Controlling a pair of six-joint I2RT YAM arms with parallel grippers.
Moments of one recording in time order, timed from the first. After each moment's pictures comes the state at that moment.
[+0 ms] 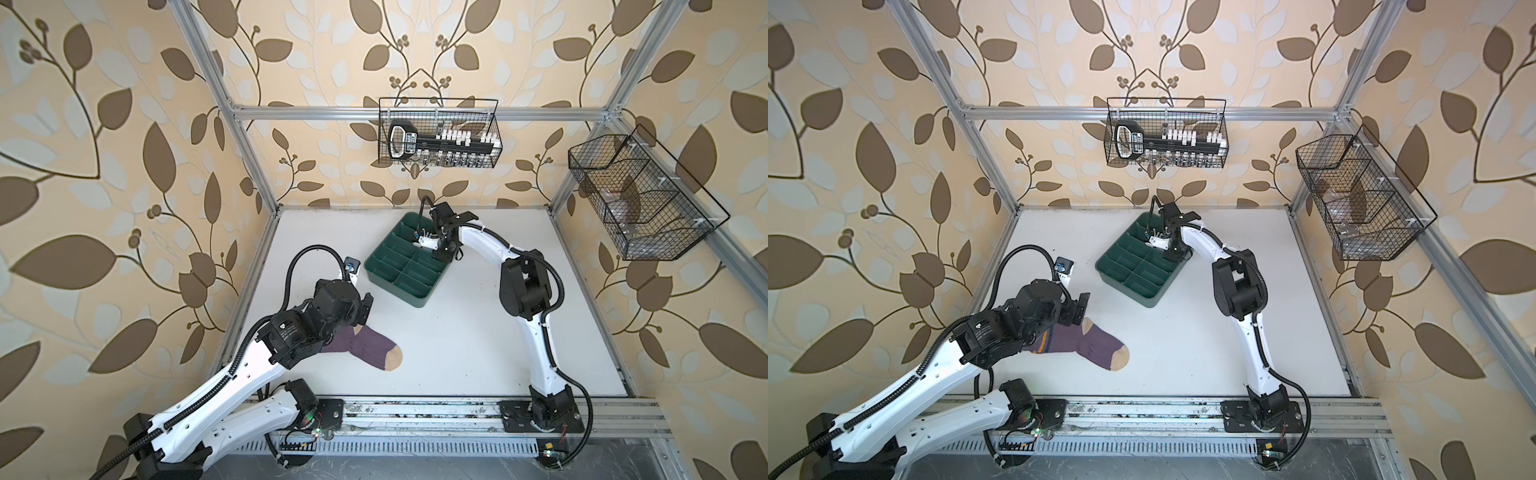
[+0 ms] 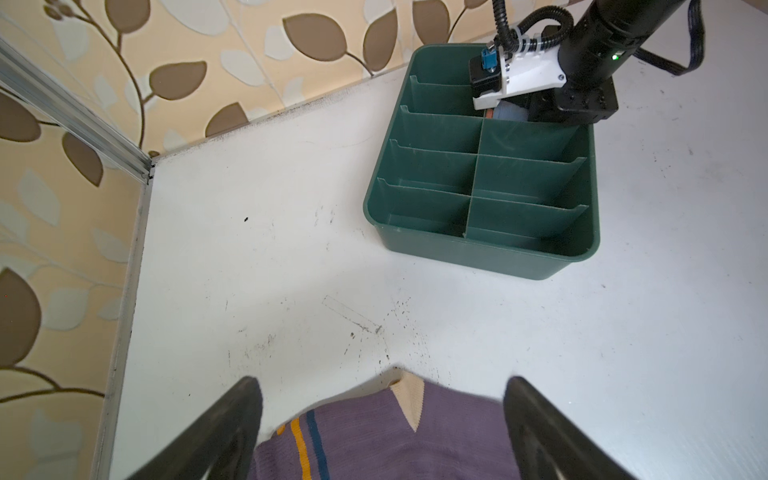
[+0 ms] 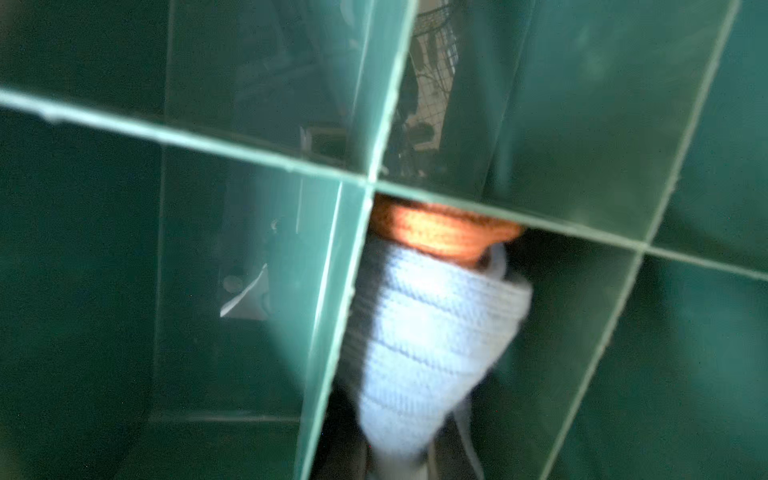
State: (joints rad) left arm -0.78 0.84 0.91 -0.77 -0.47 -0.22; right arm 0.40 2.36 2.06 -0.95 0.05 -0.83
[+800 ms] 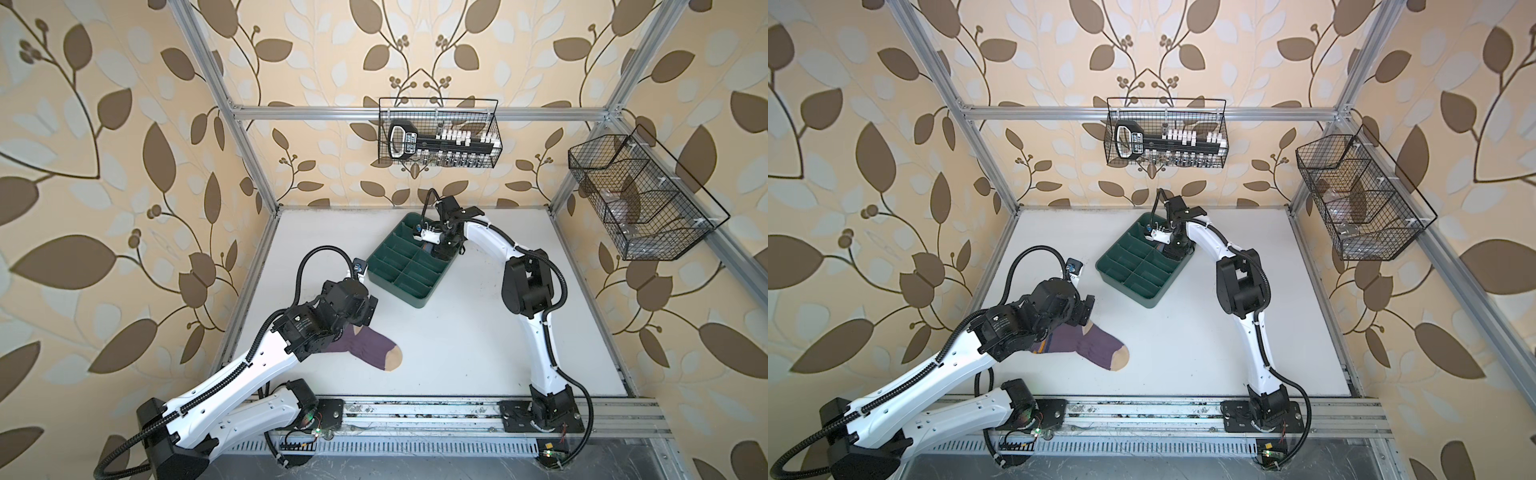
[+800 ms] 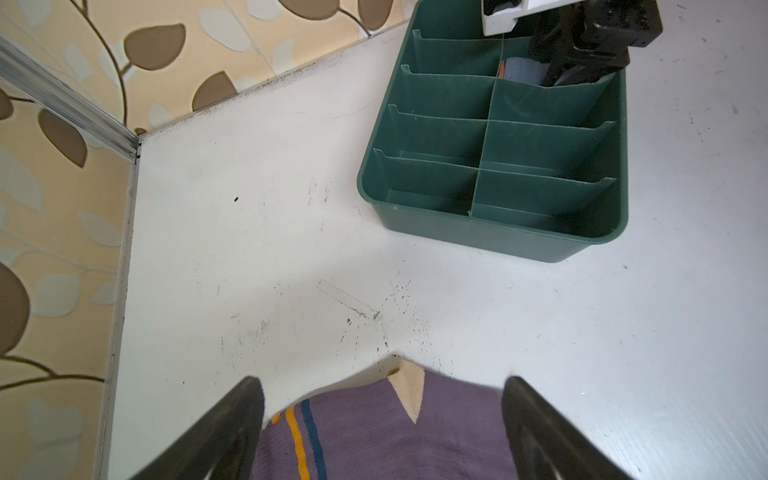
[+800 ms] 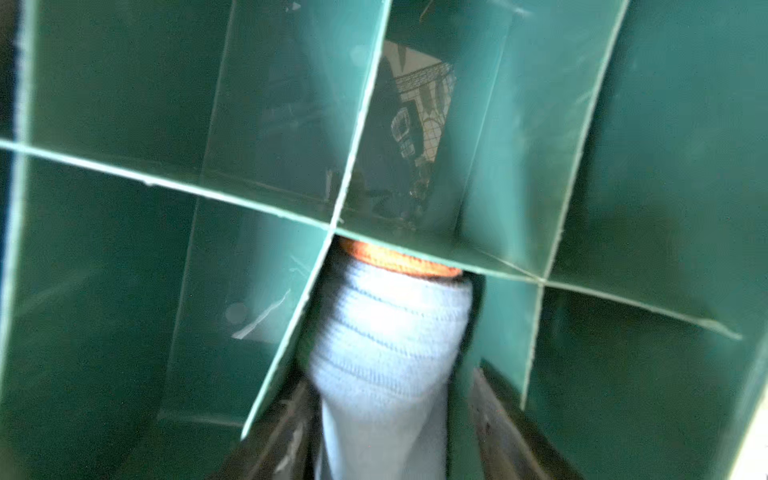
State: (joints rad) left arm -0.78 0.91 0.89 -0.77 -0.47 -0.24; right arm 0.37 2.36 2.11 -0.96 -0.07 -0.87
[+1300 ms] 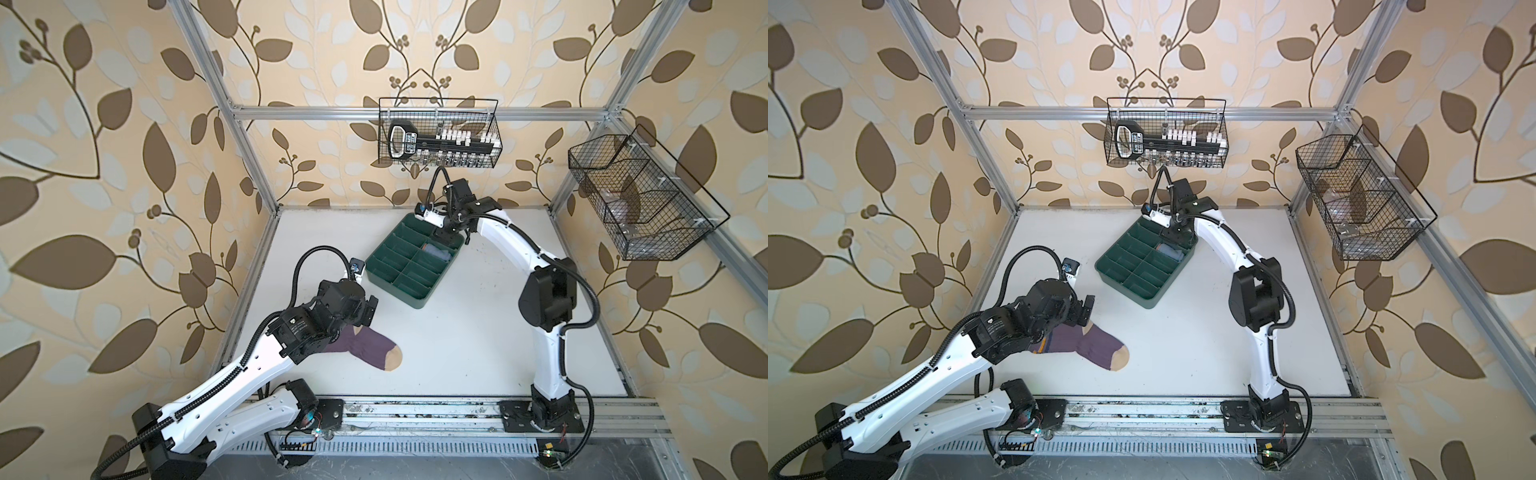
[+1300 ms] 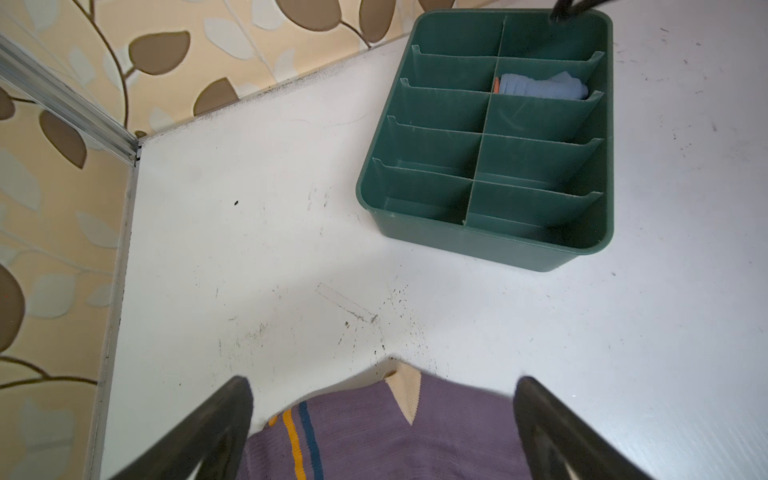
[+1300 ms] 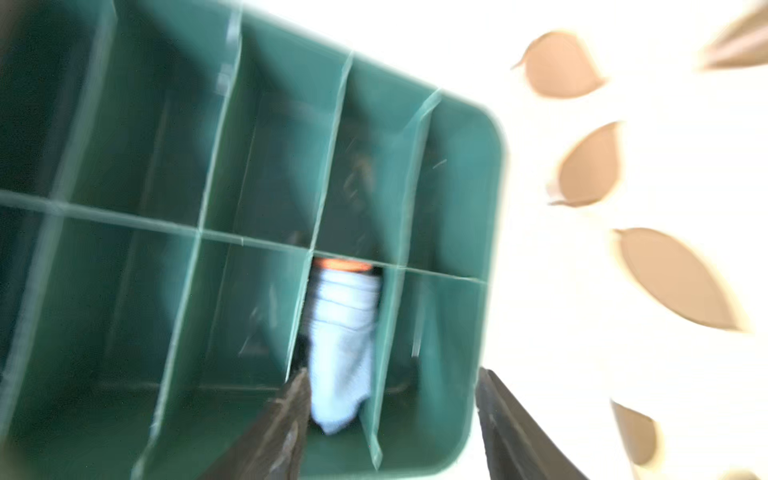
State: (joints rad) left arm -0.78 0.88 0.89 -0.77 -0.47 -0.24; right arm 0.39 2.03 1.99 -0.80 -0.06 -0.69
